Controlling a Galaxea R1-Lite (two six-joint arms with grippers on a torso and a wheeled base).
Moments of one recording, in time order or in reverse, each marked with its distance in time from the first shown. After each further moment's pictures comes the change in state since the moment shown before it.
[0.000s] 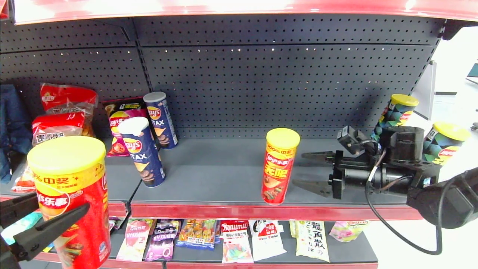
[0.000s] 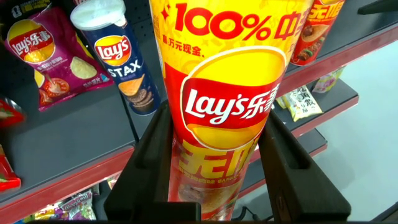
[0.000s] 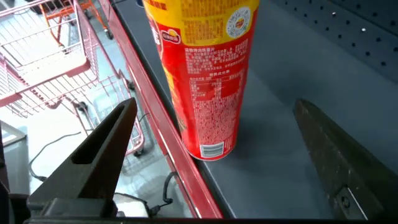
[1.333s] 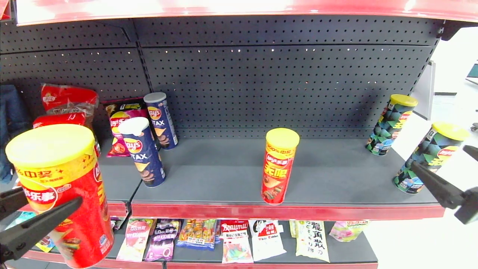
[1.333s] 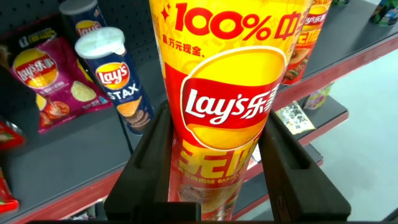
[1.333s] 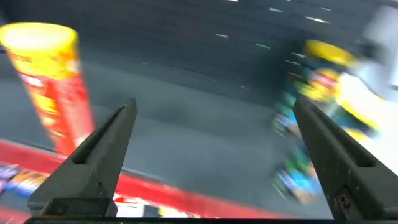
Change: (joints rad) left arm -0.003 -0.032 -0.007 -0.048 -0.042 -0.021; right arm -0.023 -0.873 0.451 0.018 -0.870 0.067
